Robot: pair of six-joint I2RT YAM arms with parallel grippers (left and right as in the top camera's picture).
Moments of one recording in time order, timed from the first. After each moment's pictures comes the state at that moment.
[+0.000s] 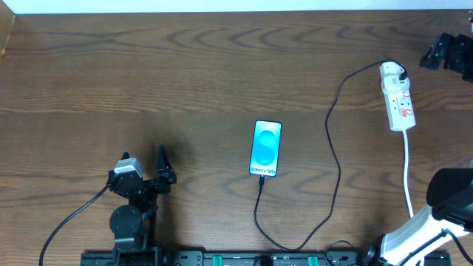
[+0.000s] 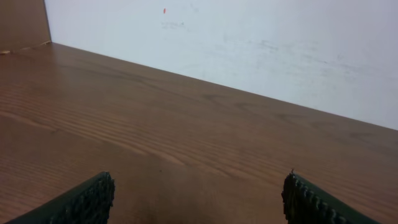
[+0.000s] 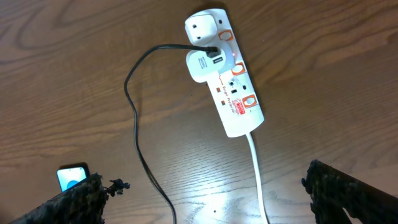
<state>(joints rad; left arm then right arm) 0.05 0.01 0.02 -0.12 -0.03 -0.22 -0.38 1.93 2.22 -1.51 -0.21 -0.01</state>
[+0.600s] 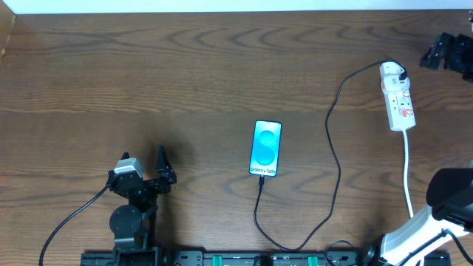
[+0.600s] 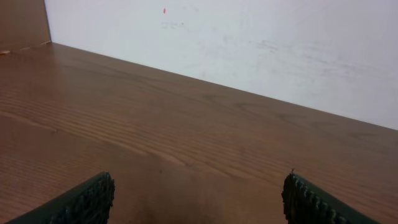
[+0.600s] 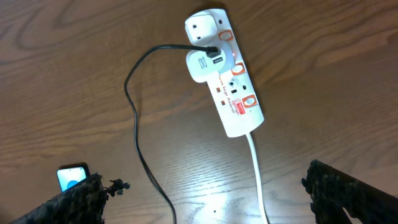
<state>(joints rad) 0.05 0.01 0.02 -0.12 -0.03 -0.22 -0.38 1.93 2.22 -1.51 -0.21 -0.01</state>
